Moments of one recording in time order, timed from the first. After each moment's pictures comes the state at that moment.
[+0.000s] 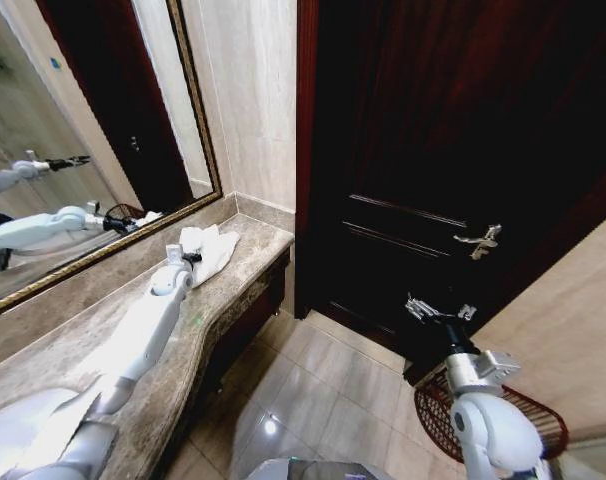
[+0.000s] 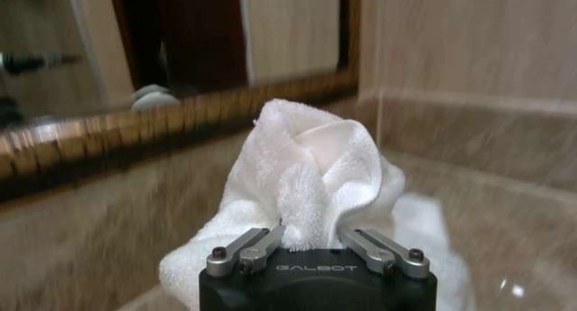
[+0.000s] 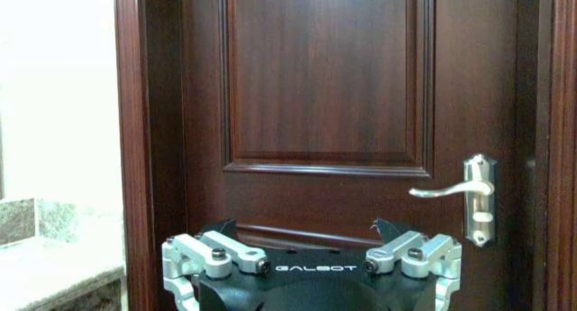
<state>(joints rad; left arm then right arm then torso) 0.65 -0.97 -0.36 -1.39 -0.61 0.39 -0.25 -1.54 1.49 0.76 2.33 0.21 -0.23 -0.03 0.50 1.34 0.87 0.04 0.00</state>
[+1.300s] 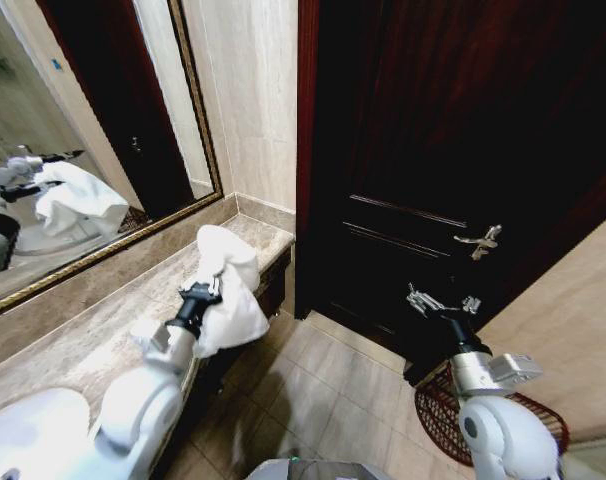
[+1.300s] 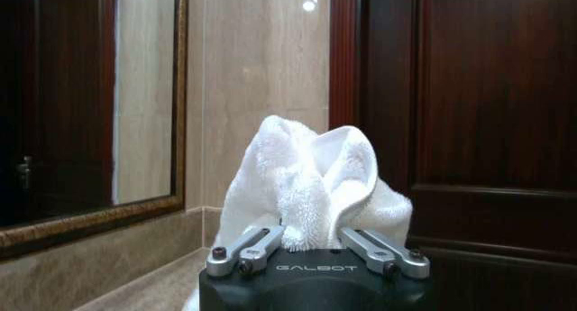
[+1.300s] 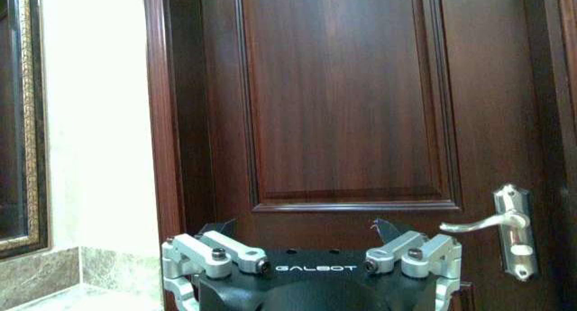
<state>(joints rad) 1.62 -1.17 -0.62 -2.45 -0.39 0.19 -0.08 -1.56 1.48 0.78 2.41 0.31 -0.22 -0.07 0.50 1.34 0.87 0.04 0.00</state>
